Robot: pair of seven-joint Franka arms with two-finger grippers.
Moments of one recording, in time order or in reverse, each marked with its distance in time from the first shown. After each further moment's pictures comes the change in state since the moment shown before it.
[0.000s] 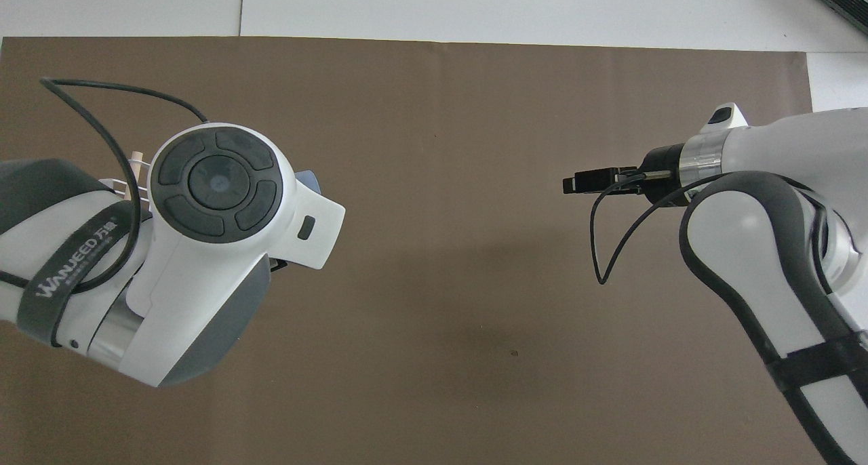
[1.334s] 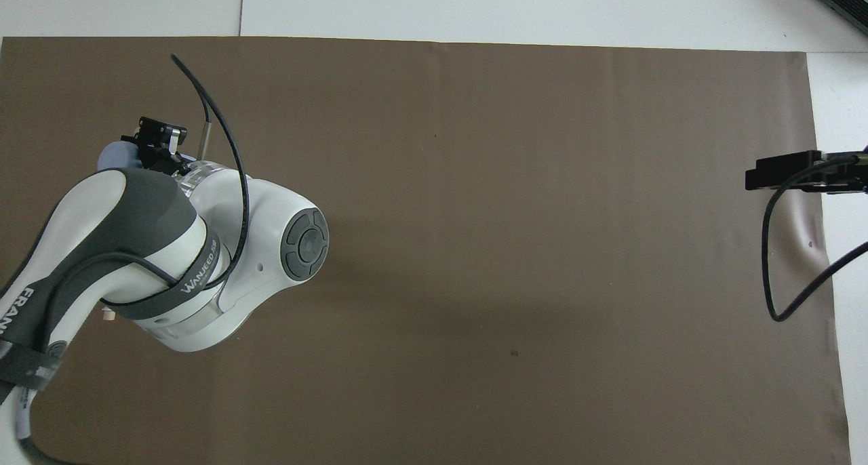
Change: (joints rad) left arm 0.076 0.020 -0.002 -0.268 0.773 0.081 0.227; right arm -0.110 -0.145 0.000 0.355 -0.382 -0.499 0.268
